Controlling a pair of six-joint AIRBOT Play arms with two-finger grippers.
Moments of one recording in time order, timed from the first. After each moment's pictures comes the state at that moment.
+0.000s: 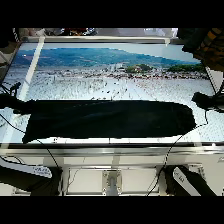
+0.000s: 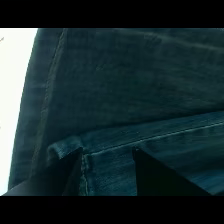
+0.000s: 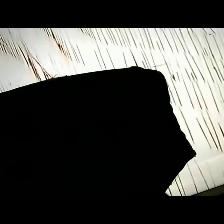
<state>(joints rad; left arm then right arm) 0.56 -1.66 1.32 1.26 -1.28 -1.10 -0.36 -0.95 1.02 -1.54 1.13 1.63</state>
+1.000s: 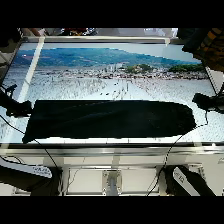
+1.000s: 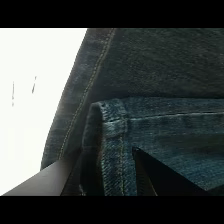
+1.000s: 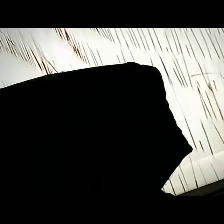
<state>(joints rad) 0.56 -1.67 1.39 1.41 -1.39 -1.25 -0.36 -0.94 1.02 -1.54 1.15 1.63</state>
